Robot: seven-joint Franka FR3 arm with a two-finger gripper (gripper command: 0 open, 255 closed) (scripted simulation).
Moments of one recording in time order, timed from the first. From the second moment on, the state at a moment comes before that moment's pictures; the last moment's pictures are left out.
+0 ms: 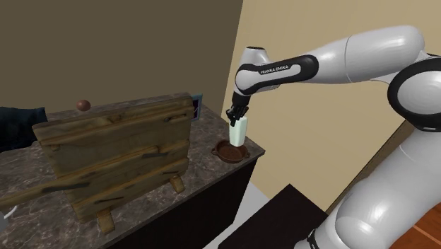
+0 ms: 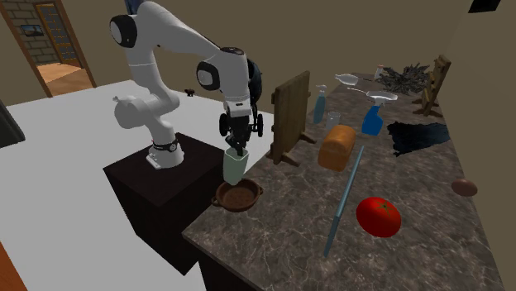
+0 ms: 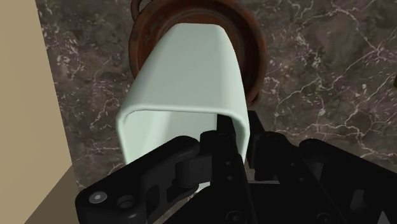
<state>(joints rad) 0.00 -0.04 -0.05 -2.12 -0.02 2.13 -0.07</state>
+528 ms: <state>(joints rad) 0.00 0.00 -0.05 -2.18 -0.01 2.24 -0.07</state>
